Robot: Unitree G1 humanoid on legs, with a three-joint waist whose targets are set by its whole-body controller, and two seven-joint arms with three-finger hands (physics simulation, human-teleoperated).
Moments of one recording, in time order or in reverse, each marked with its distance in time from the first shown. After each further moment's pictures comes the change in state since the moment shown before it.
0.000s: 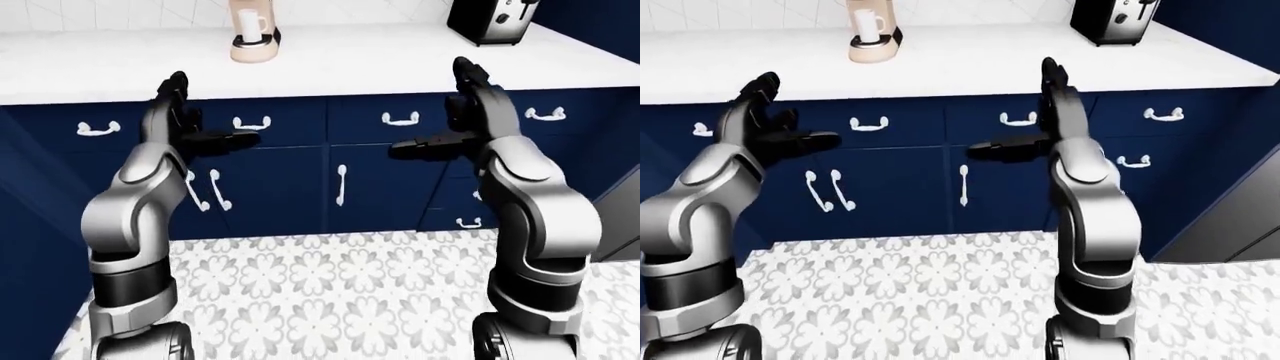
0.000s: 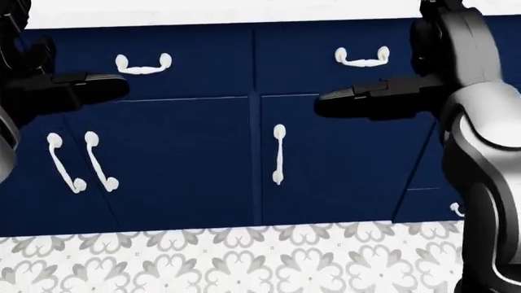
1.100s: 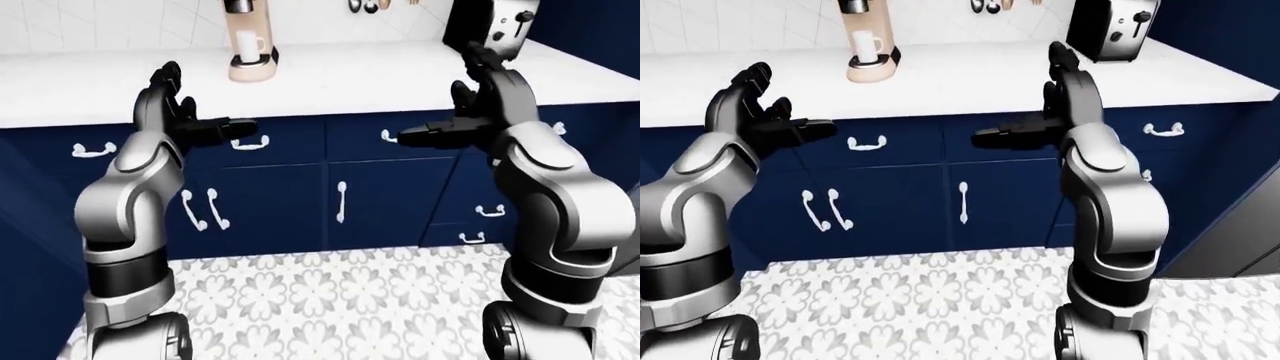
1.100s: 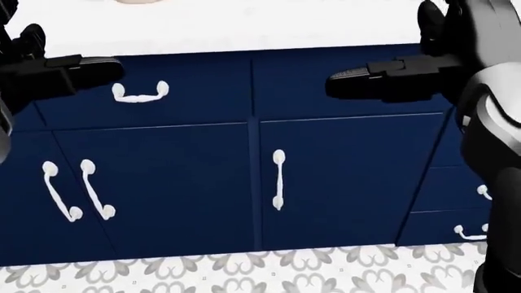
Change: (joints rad) left arm -0.051 0.020 -0.005 0.027 -0.006 0.013 0.040; right arm -0.050 -0.059 -0.041 0.007 0.130 0.022 -0.034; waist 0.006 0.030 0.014
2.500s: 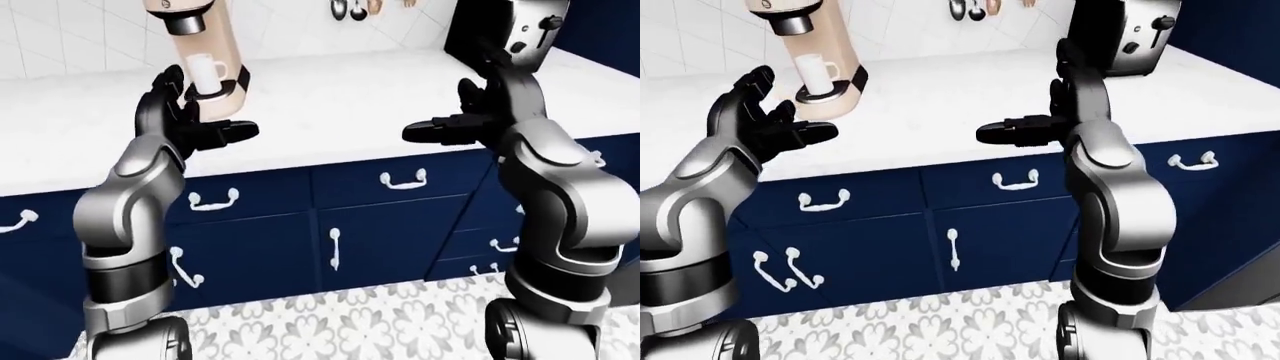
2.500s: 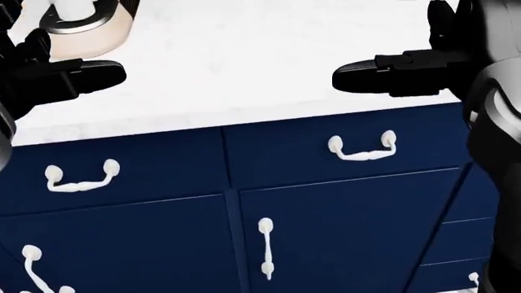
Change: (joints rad) left arm 0.023 -0.003 0.004 -0.029 -0.050 0.006 0.019; right arm -0.013 -0.014 -0.012 0.004 0.010 0.013 -0.023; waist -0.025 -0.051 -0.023
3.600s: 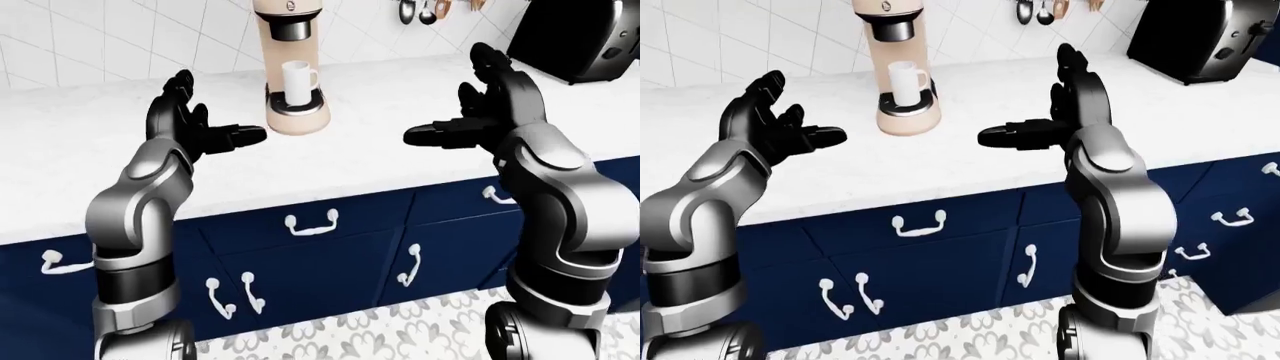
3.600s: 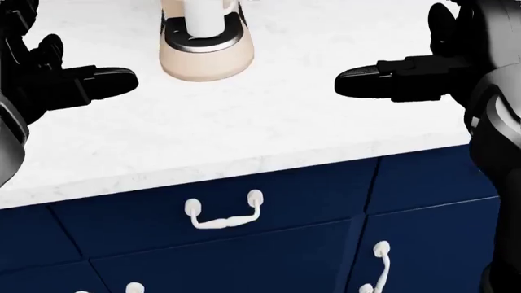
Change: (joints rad) left arm 0.009 -0.025 -0.018 -0.004 0.014 0.002 -0.005; right arm 0.020 0.002 -0.009 -0.006 0.002 -0.004 0.006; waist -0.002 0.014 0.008
